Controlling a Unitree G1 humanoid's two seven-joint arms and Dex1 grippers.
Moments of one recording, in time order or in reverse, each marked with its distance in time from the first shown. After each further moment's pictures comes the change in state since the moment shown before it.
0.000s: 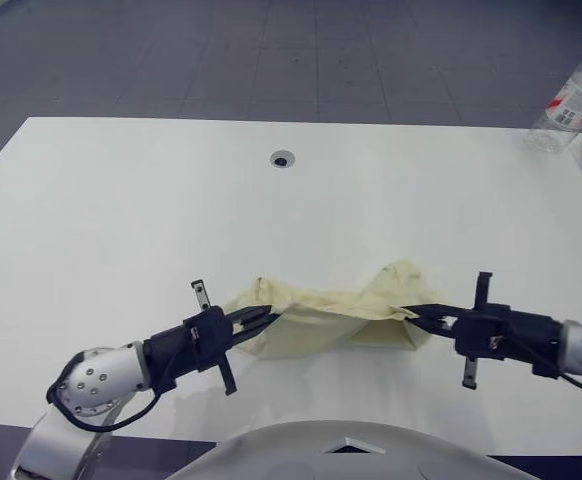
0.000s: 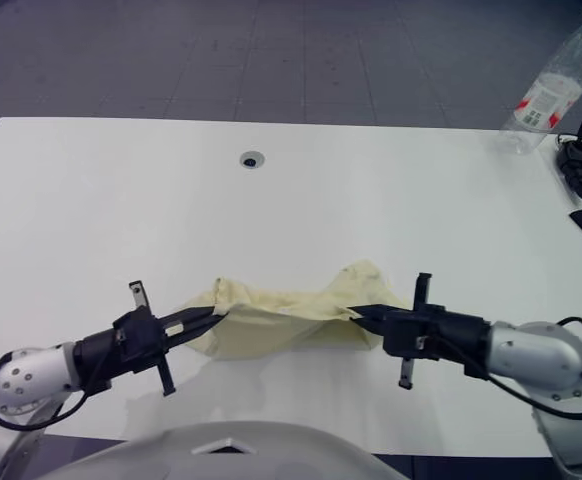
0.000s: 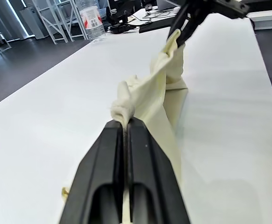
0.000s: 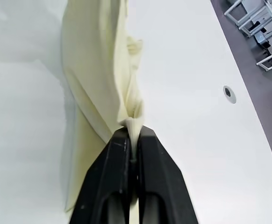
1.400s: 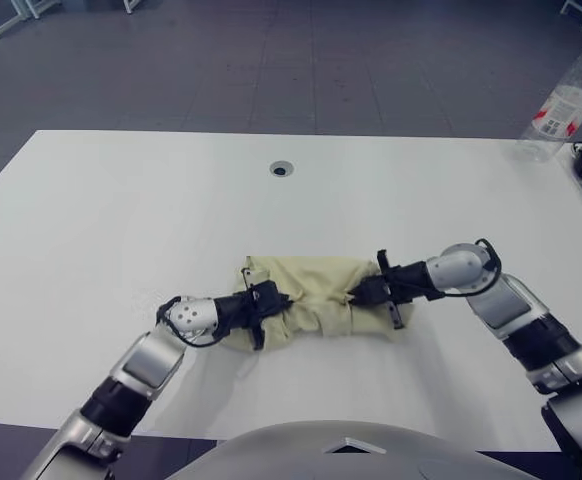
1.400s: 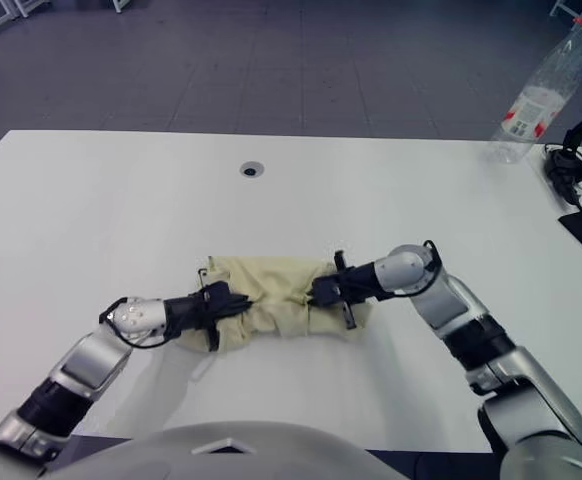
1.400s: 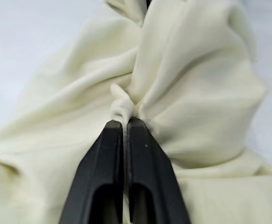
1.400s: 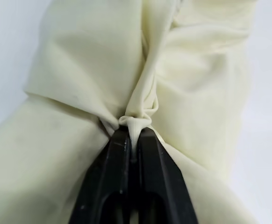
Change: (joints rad) left arm -0.617 -0.160 -0.474 0.760 0.338 0.058 0.145; right arm -0.891 0.262 0.861 0.920 -0.502 -0.181 0.013
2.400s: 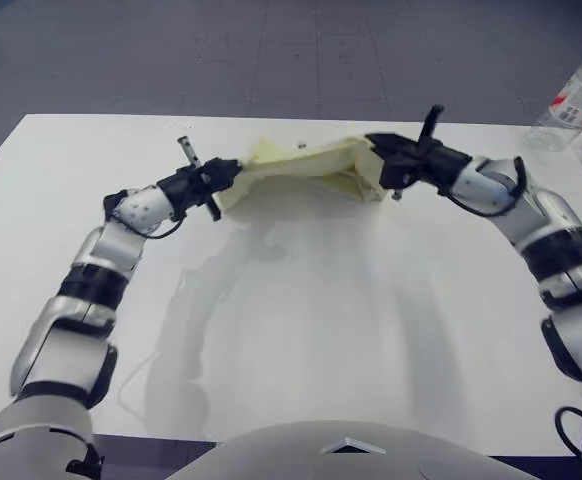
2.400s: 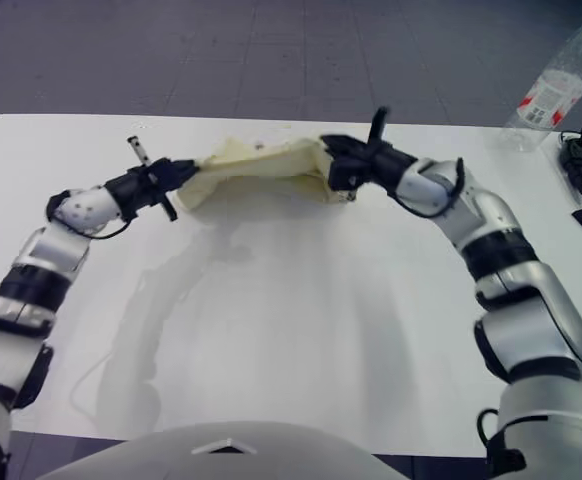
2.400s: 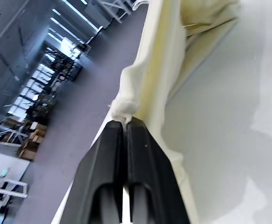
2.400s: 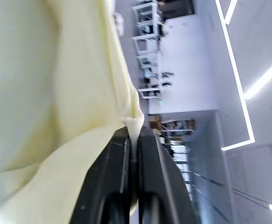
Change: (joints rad) left arm -0.365 0.209 0.107 0.419 0.006 -0.562 0.050; right arm -0.233 -0.177 -0.011 0.224 -0.178 -0.467 -0.769
